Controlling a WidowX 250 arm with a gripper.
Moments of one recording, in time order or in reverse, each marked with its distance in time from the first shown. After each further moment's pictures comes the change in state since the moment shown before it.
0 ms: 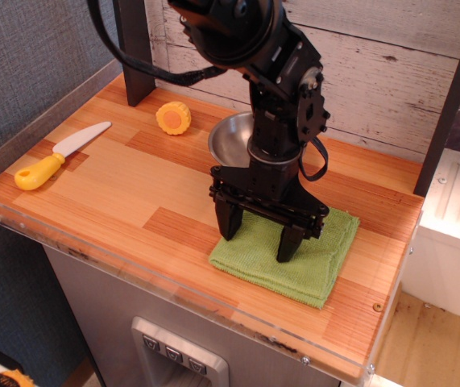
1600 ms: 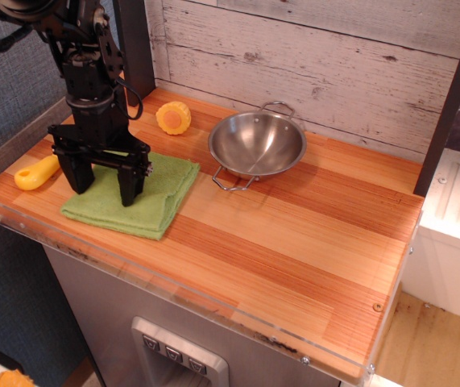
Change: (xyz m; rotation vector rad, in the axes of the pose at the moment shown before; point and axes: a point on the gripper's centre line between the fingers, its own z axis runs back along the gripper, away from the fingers) arm -0.018 0.182 -0.012 0.005 0.077 0.174
